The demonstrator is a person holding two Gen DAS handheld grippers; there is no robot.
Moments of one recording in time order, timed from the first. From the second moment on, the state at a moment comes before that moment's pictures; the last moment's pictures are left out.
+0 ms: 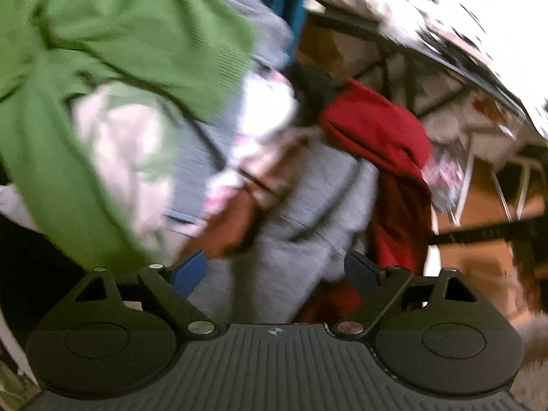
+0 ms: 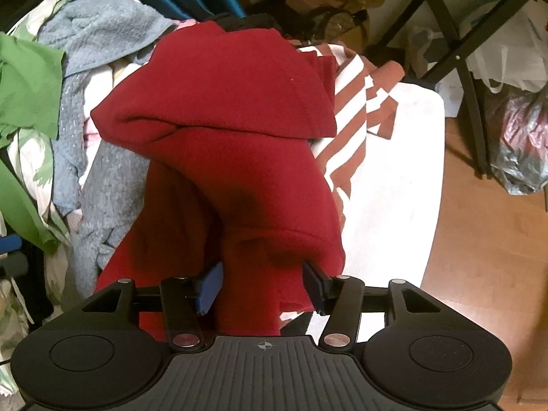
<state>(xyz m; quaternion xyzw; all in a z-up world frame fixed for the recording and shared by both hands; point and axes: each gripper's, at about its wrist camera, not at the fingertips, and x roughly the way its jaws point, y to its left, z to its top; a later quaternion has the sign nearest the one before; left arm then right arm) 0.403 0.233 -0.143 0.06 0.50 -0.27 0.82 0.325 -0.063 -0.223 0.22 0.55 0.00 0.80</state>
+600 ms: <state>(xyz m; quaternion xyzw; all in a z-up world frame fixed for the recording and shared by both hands) 0.439 0.176 -0.193 0.18 0.49 -0.31 0.80 0.318 -0.067 -0.208 0.22 0.54 -0.01 0.81</state>
